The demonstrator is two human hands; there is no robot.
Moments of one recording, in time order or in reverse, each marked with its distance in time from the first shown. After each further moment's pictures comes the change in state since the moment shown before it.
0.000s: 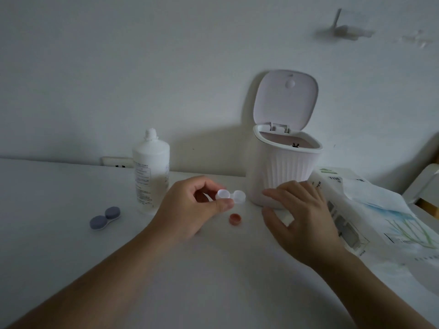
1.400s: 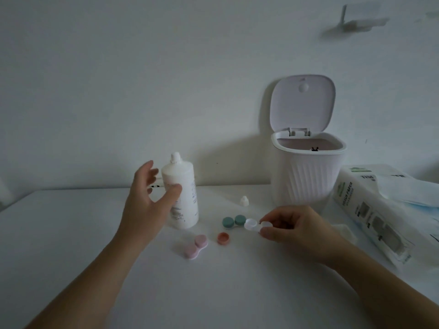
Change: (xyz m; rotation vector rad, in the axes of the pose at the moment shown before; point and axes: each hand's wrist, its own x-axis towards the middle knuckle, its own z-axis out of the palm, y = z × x) left_hand 0.001 -0.013 -0.102 0.292 0.429 0.059; right_hand 0.013 -0.004 0.037 0.889 -0.432 0.344
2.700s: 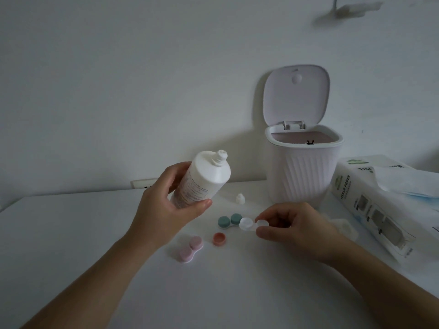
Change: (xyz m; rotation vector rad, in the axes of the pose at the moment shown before) left_hand -0.007 0.023 0.023 0.042 -0.239 0.372; right_hand -0.005 -0.007 0.000 0.007 0.012 -0.011
